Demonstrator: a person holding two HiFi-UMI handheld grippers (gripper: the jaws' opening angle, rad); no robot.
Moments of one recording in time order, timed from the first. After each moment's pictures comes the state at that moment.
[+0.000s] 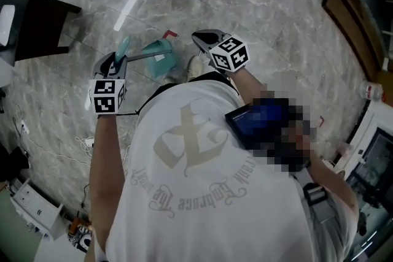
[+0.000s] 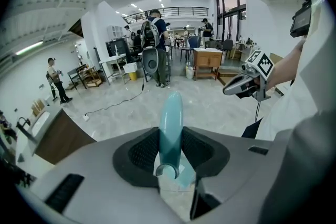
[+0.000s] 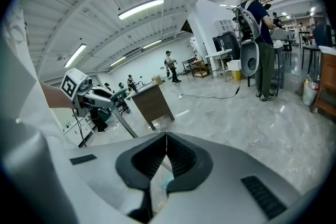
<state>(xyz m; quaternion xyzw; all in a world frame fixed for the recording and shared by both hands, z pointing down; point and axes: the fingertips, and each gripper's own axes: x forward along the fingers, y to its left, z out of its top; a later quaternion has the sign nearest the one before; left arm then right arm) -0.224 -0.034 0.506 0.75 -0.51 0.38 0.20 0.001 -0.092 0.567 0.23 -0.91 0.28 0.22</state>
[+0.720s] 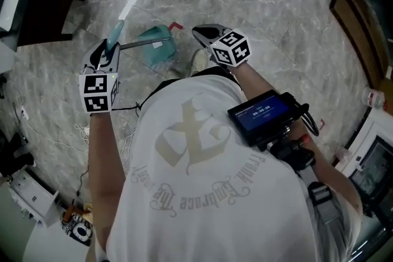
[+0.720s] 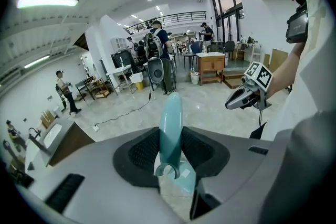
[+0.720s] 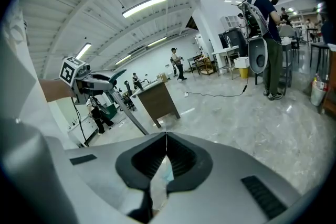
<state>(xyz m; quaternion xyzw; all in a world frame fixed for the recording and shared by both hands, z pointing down) -0.235 -0.035 0.444 0.74 -0.54 0.37 0.14 -0.016 -0.077 0.565 0.20 -0.91 0.27 0.23</state>
